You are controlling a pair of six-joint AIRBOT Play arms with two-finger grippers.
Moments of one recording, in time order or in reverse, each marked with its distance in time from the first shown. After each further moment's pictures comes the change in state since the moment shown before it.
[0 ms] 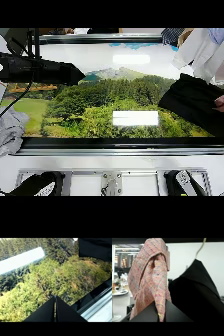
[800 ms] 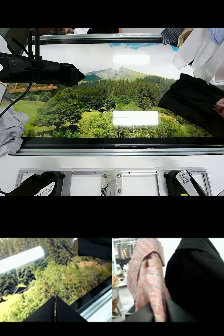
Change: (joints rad) left arm 0.000 0.000 0.000 -0.003 -0.004 0.000; right arm -0.038 -0.025 -0.042 0.210 0.009 -0.065
